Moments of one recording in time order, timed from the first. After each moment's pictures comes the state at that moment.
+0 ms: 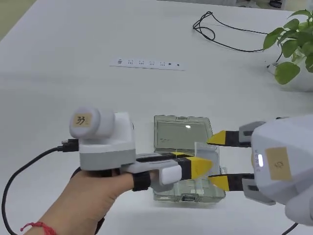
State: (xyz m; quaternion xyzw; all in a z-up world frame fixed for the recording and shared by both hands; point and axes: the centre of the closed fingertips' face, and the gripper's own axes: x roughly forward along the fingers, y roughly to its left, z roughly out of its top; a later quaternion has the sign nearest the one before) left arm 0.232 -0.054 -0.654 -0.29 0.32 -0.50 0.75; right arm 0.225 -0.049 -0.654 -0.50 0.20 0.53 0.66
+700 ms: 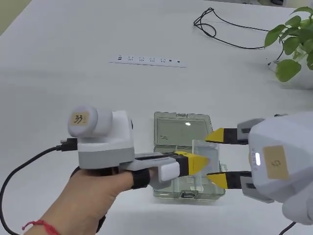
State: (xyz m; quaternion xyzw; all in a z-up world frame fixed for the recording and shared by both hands) left arm 0.230 -0.053 -0.655 -0.31 0.32 -0.50 0.74; right arm 0.224 -0.046 -0.653 -0.50 0.20 0.53 0.65
